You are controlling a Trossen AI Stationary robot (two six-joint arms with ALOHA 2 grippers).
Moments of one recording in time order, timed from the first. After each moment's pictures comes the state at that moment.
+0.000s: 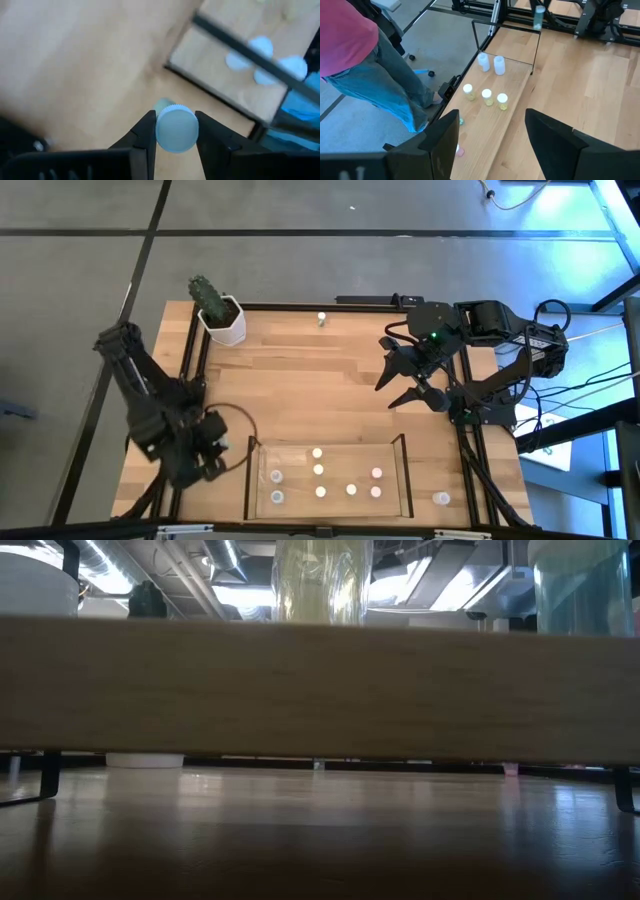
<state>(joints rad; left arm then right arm) -0.97 1.32 1.23 -1.29 -0.41 -1.58 0.06 1.42 1.87 -1.17 -0.48 -0.17</state>
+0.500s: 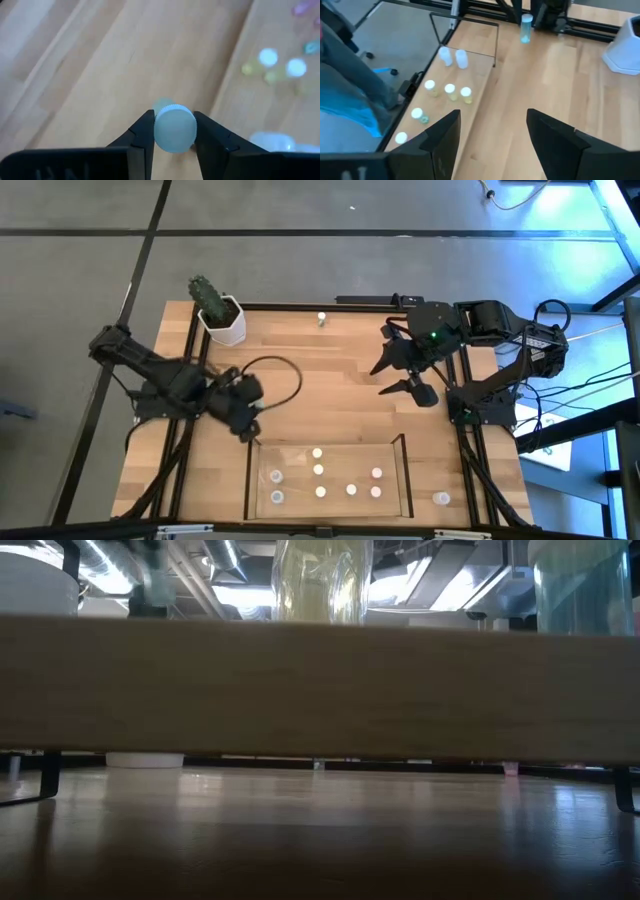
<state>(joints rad) -0.48 1.28 1.30 -1.17 -0.42 -0.89 0.06 1.42 1.87 -1.17 -0.27 -0.16</state>
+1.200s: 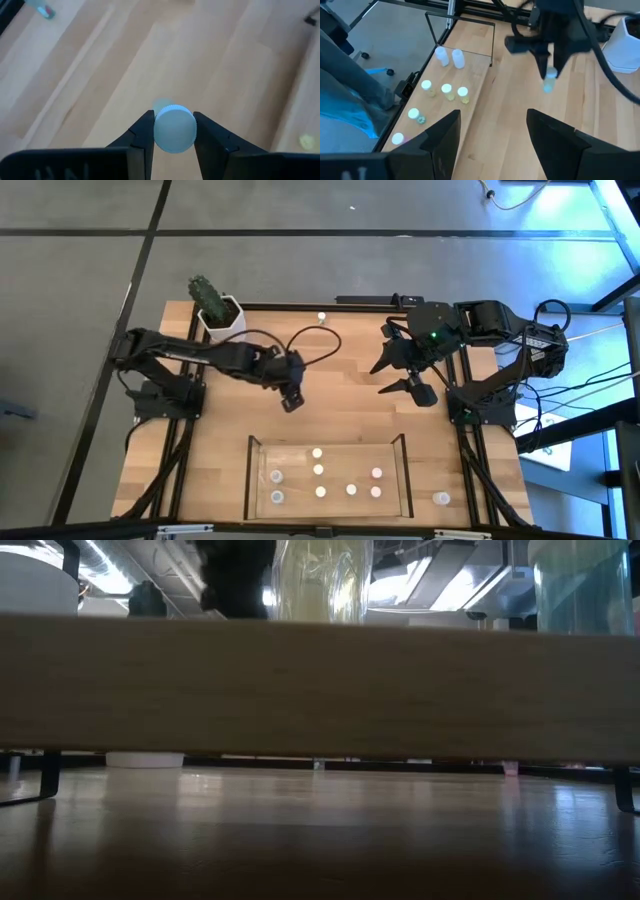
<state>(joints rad) -0.06 1.50 1.30 -0.87 -0.27 -0.51 0.06 1.42 1.87 -1.17 -0.25 -0.16</state>
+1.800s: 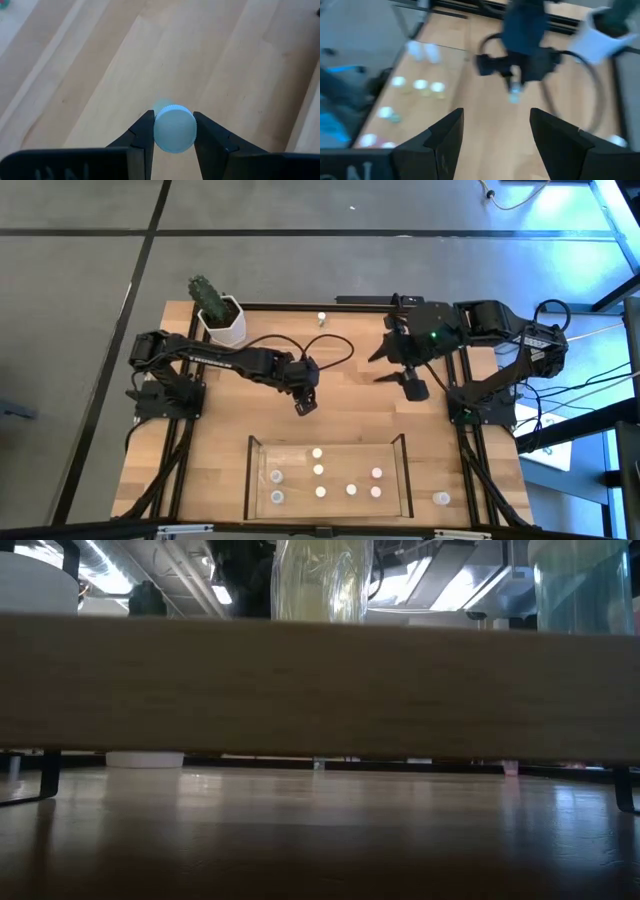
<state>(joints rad) -0.02 1.66 1.30 -0.74 -0.19 -0.49 0.06 1.42 1.87 -1.17 -0.11 -0.16</state>
